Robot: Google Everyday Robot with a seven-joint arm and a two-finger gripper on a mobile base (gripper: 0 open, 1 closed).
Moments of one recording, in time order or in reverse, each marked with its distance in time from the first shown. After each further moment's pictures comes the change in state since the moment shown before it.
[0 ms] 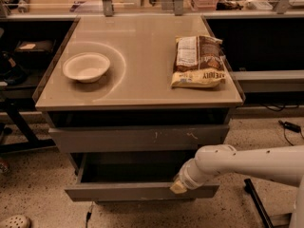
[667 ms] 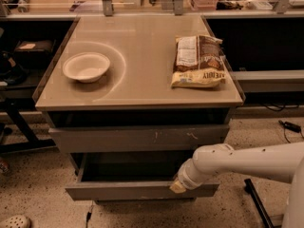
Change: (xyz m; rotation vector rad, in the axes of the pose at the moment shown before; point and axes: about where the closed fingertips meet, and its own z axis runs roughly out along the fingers) arm 0.002 -0.001 0.003 0.008 0.021 -0.018
